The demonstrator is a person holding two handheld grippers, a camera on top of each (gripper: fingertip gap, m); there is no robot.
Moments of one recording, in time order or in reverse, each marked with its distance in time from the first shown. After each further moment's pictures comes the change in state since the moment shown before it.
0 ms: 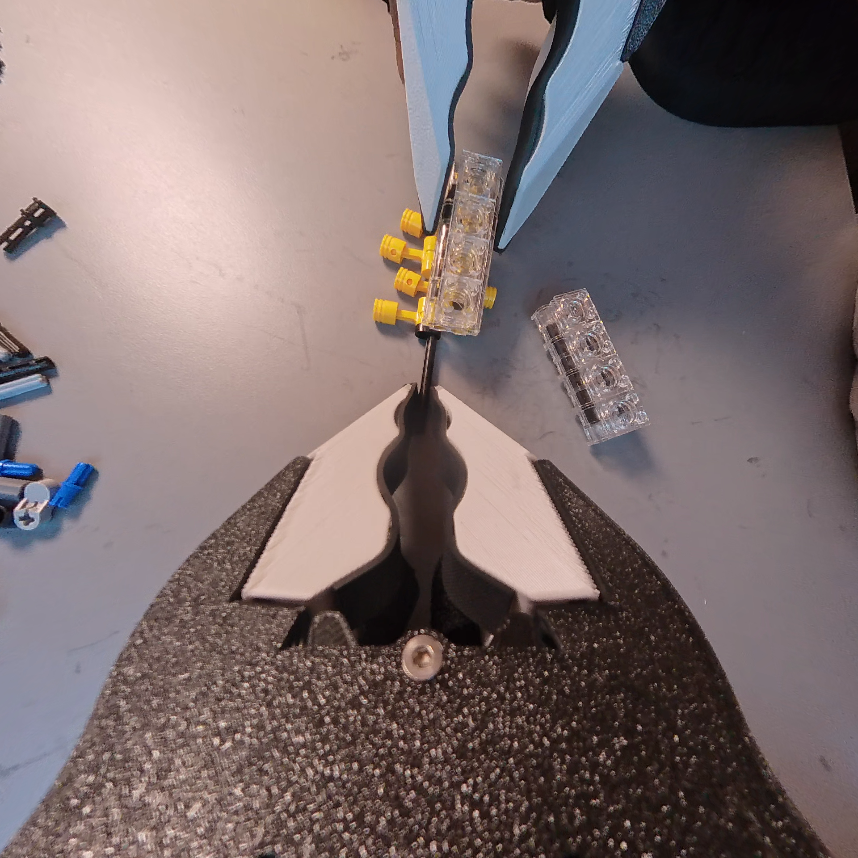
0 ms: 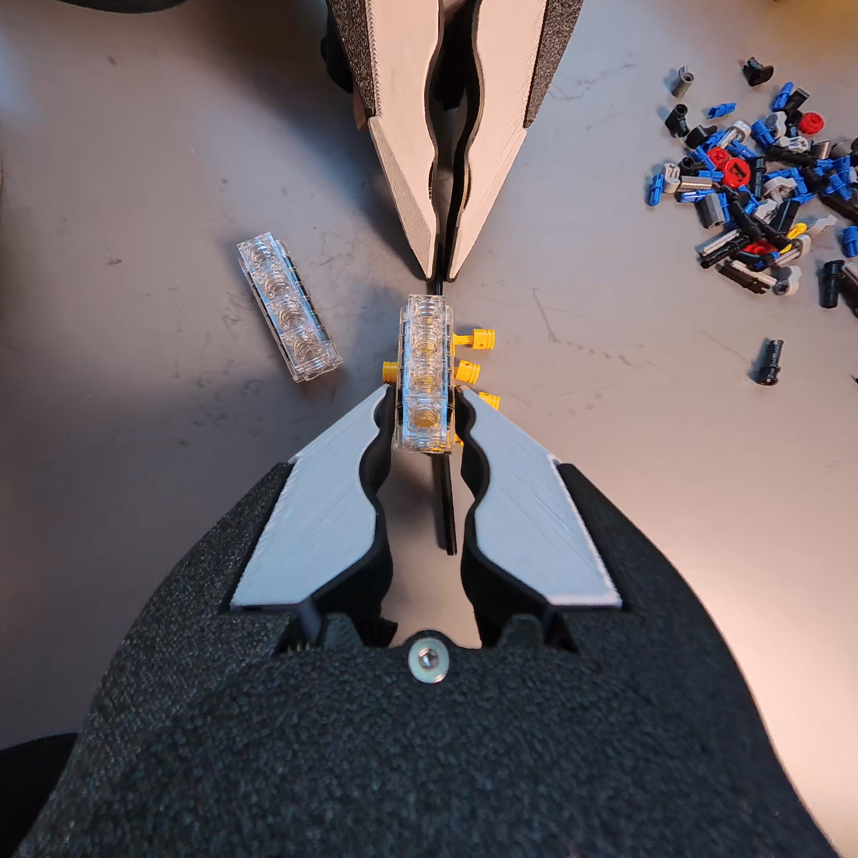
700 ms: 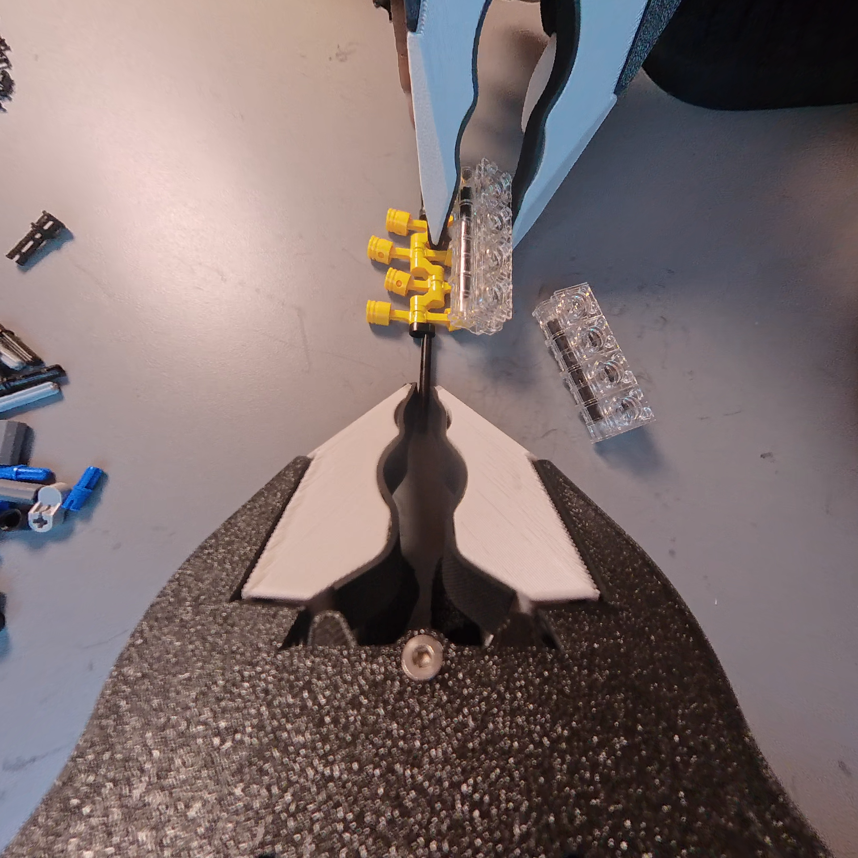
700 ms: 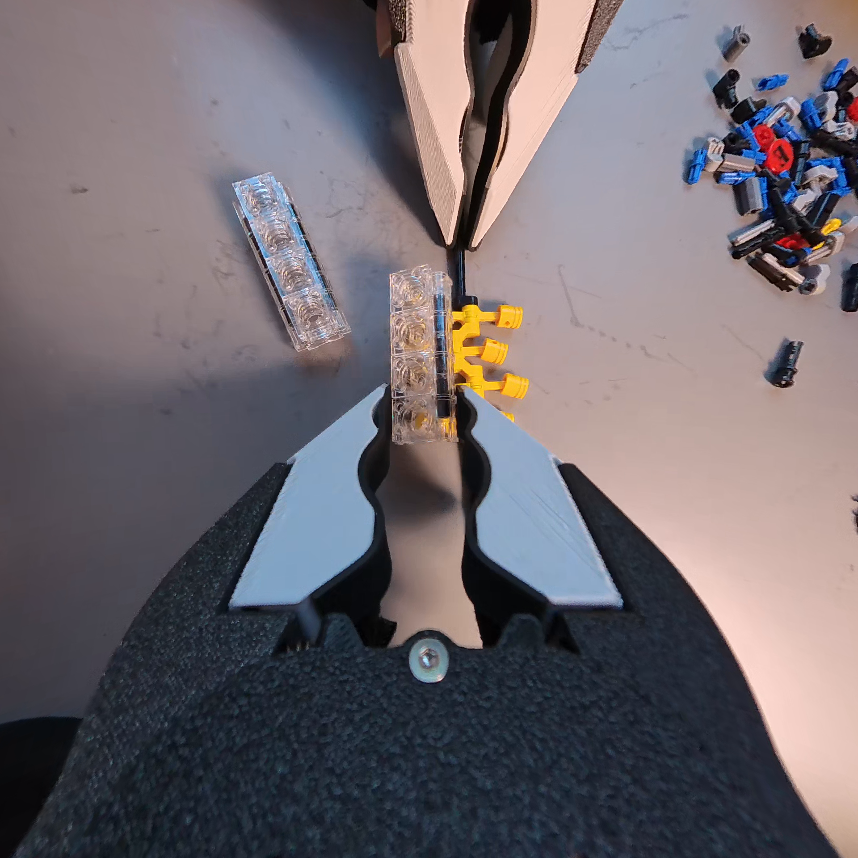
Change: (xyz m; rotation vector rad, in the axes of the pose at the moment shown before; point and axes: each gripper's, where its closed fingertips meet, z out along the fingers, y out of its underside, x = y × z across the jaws) left arm 0.000 0.000 0.000 -0.006 -0.021 0.031; right arm -0.005 0.013 0.006 -0.089 0.019 -0.084
